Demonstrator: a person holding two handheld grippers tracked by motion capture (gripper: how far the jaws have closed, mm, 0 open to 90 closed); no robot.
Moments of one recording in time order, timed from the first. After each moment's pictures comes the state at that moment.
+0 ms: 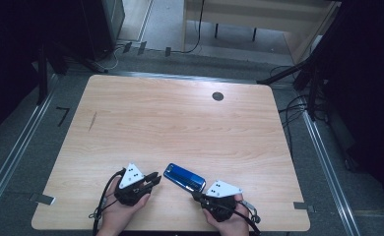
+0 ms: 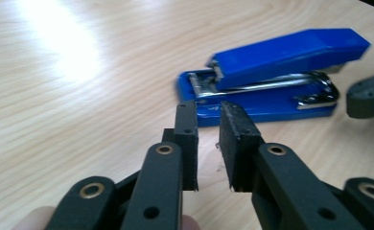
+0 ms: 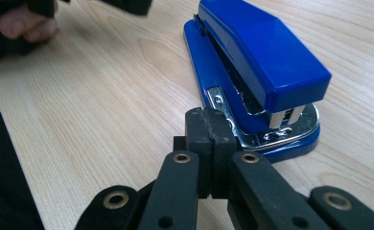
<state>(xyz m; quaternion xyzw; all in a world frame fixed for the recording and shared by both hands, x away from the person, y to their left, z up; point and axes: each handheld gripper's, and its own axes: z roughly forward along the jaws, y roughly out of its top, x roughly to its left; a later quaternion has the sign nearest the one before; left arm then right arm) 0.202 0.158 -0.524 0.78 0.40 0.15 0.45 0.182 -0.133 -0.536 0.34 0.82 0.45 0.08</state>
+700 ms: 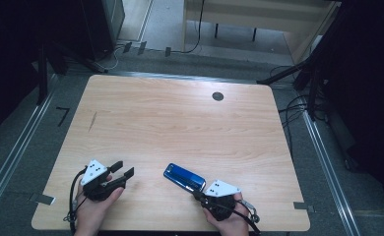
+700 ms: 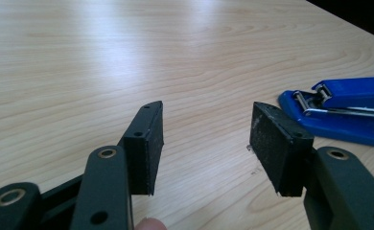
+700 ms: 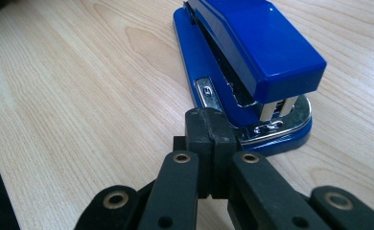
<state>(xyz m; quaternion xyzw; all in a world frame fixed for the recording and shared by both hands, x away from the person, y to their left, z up) 0.198 0.236 -0.522 0.70 0.48 0.21 0.48 0.185 -0.133 -0.541 0.34 0.83 0.43 0.09</state>
